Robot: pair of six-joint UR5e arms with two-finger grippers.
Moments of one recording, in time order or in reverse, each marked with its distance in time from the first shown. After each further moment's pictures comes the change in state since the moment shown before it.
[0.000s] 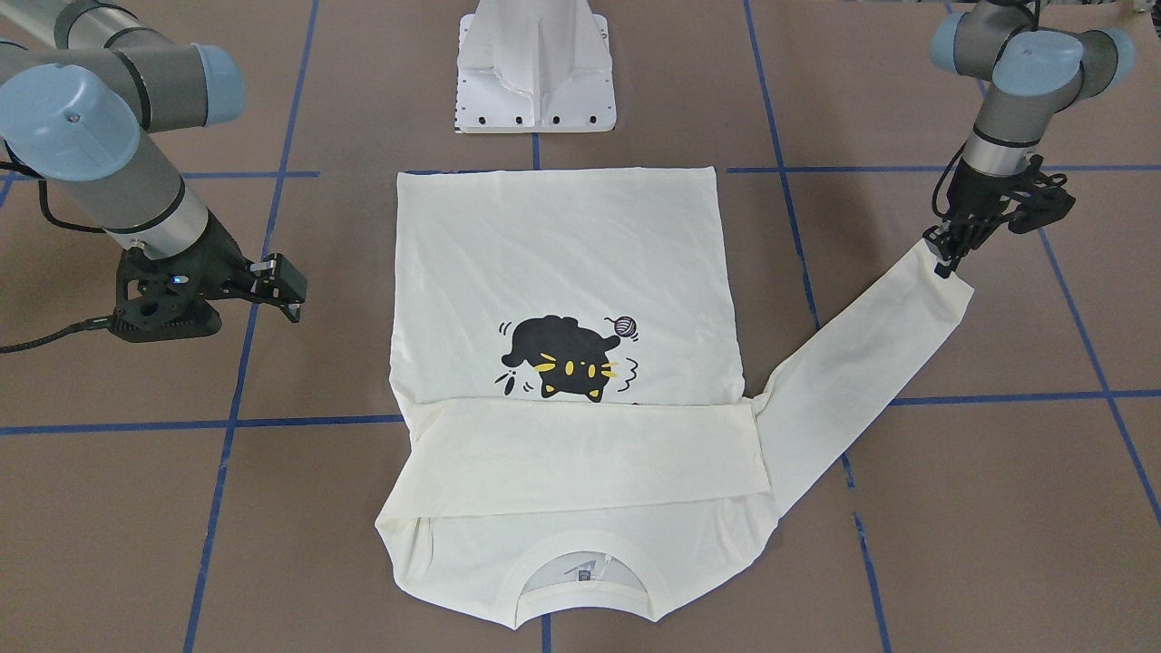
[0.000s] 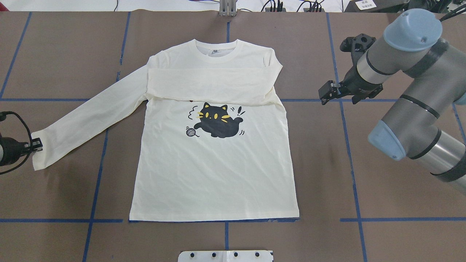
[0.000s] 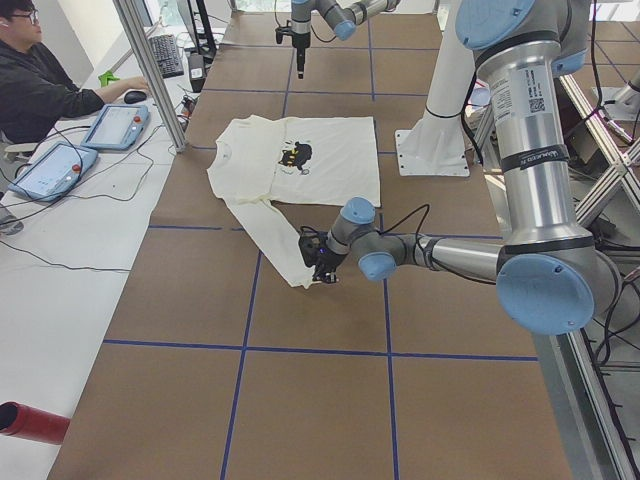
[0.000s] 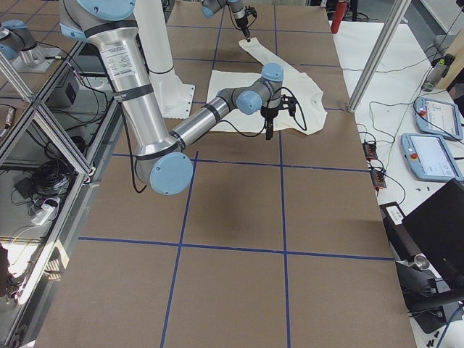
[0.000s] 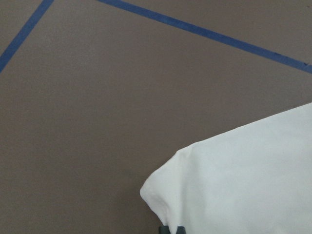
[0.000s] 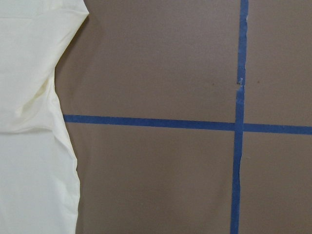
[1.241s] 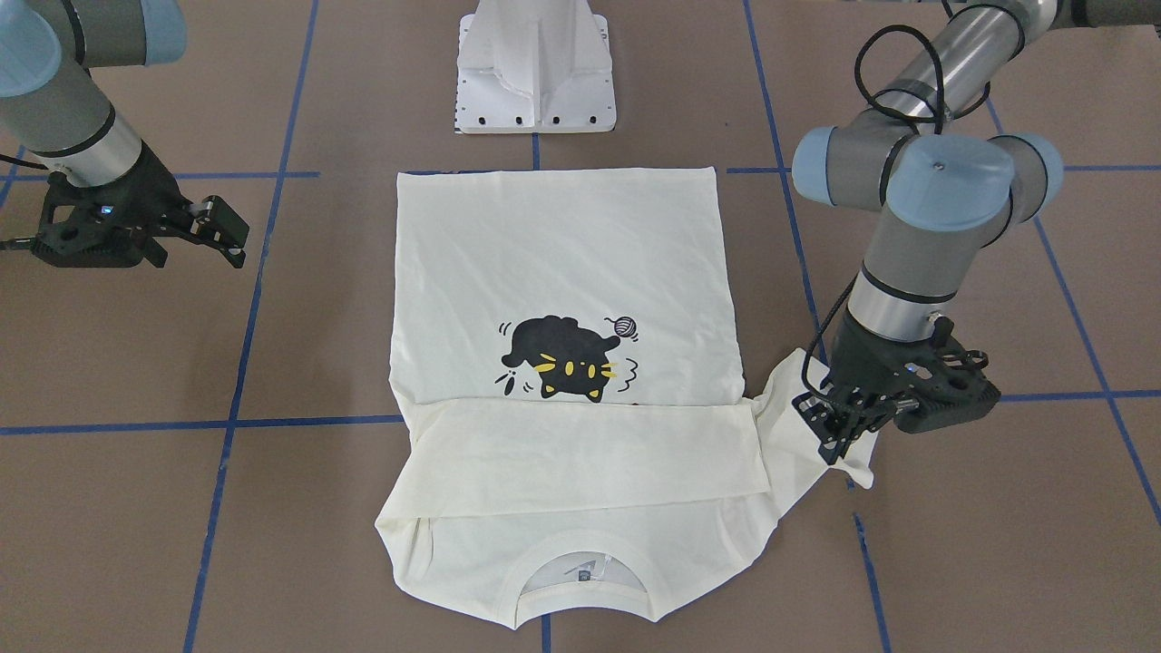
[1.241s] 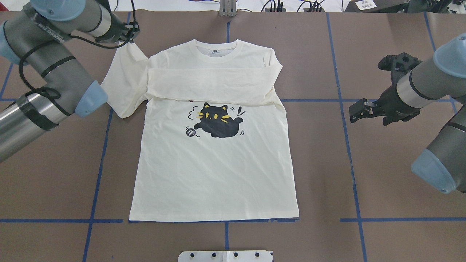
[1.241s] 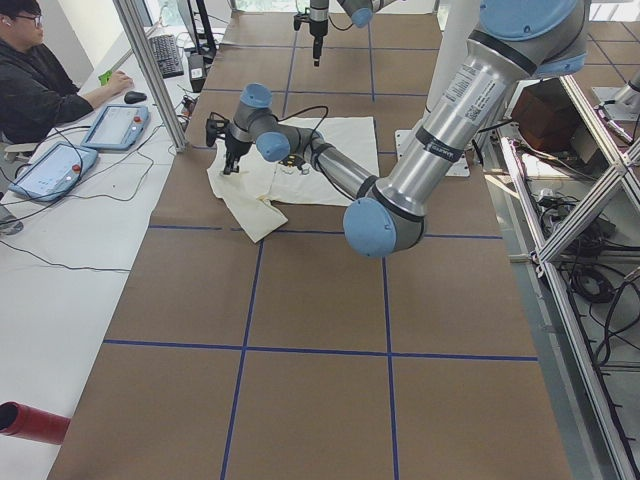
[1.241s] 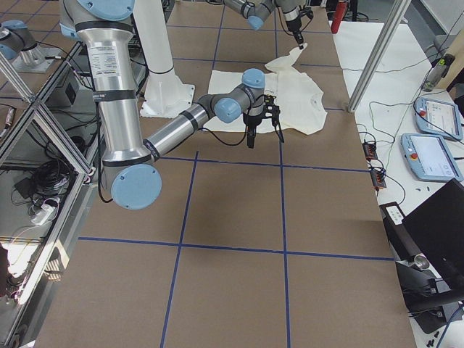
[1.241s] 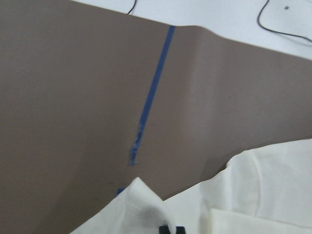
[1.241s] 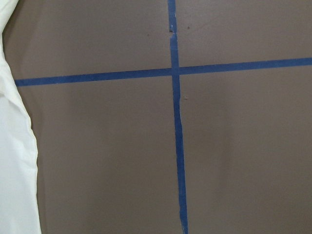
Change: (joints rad) left arm -0.252 -0.923 0.390 0.347 -0.160 0.257; right arm 0.001 -0.221 0.201 0.004 0.001 0.106
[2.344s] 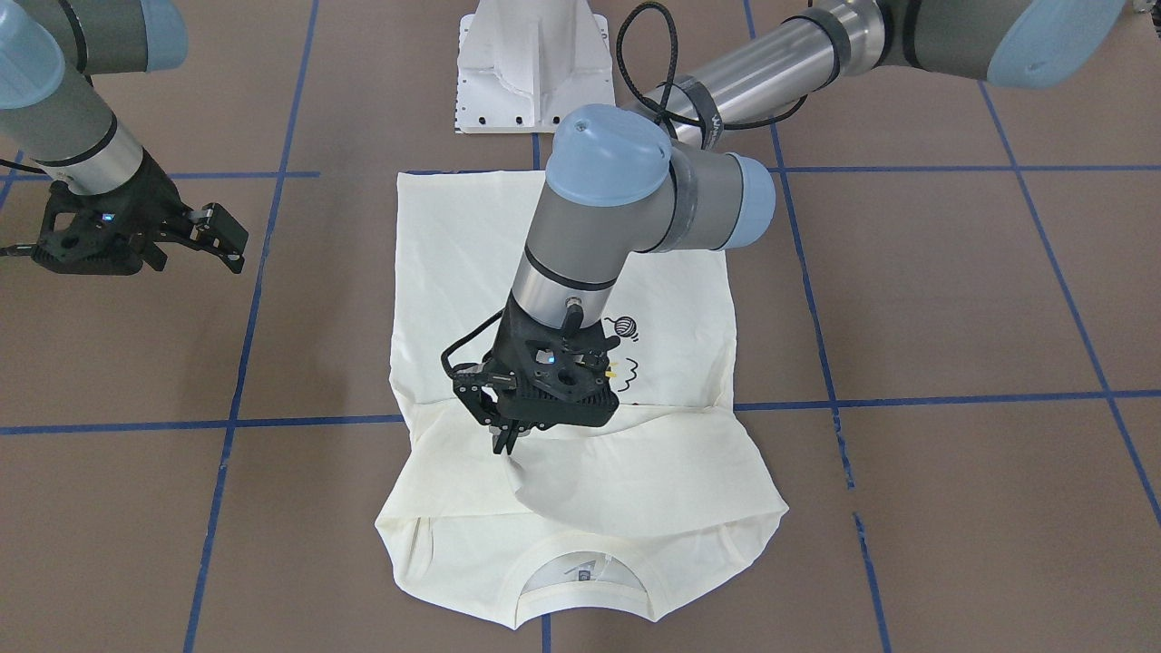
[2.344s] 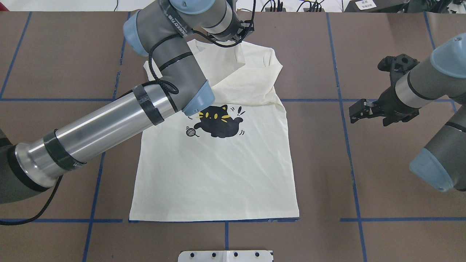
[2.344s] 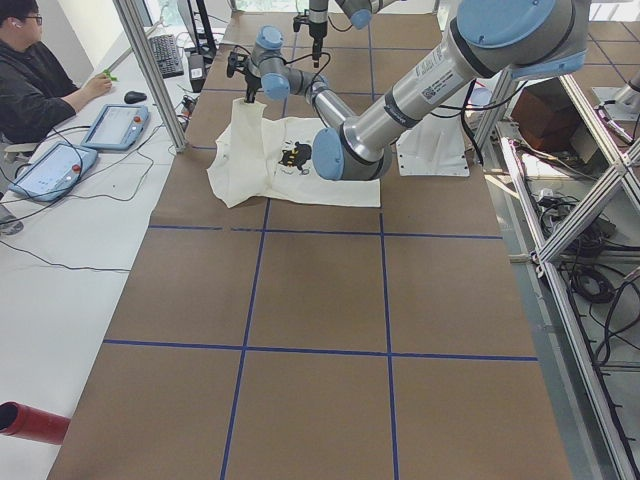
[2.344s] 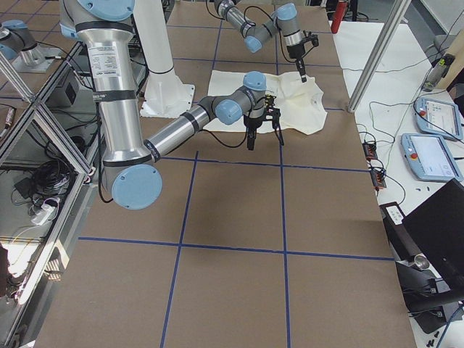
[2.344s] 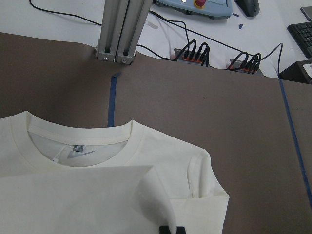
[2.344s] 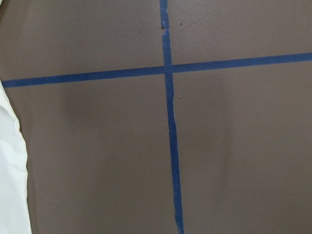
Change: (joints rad) left arm 0.197 -0.412 0.332 -0.138 0.020 -0.043; right arm -0.001 0.002 -0.022 -0.001 0.001 0.005
